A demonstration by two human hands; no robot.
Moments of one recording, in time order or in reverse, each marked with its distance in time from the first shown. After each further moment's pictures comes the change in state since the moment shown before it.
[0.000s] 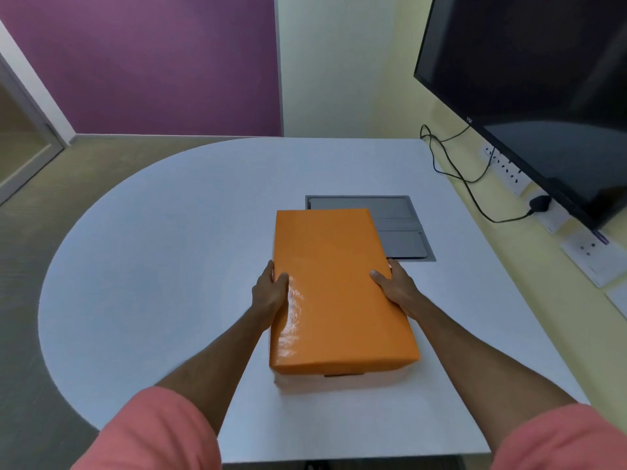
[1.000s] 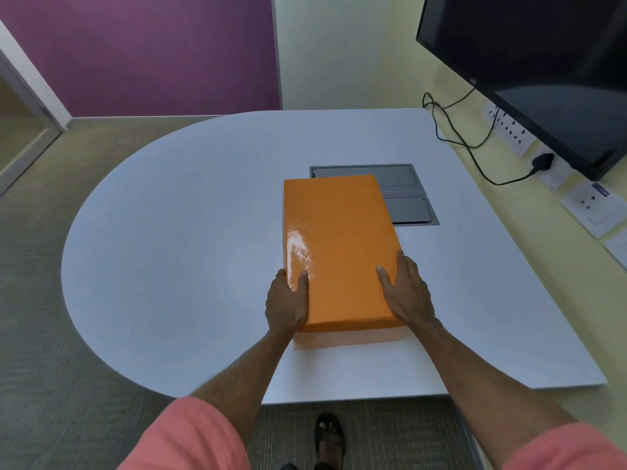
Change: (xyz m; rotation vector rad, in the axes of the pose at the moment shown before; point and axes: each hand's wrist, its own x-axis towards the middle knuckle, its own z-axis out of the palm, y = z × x) left_hand -0.062 -0.076 0.019 0.279 0.192 0.092; right_hand -0.077 0.065 0.045 -0.489 0.303 -0.197
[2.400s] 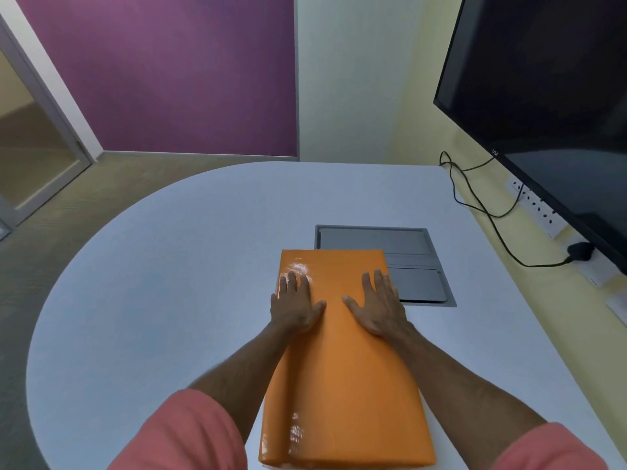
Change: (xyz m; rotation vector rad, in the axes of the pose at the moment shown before) left_hand 0.154 0.106 0.019 0.595 -0.227 0.240; right_hand 0.178 -0.064 0.003 -0.267 -0.263 -0.182
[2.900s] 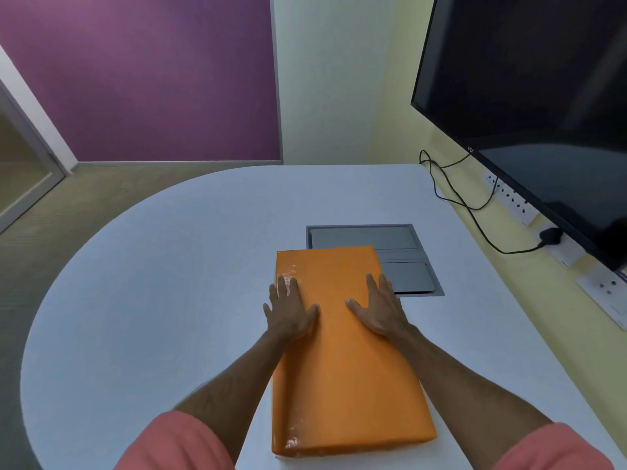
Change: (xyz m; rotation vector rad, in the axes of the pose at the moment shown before) left_hand -0.023 -0.011 -0.001 -0.138 0.030 -0.015; right_hand -0.031 0.001 -0.005 0.203 -0.013 0.093
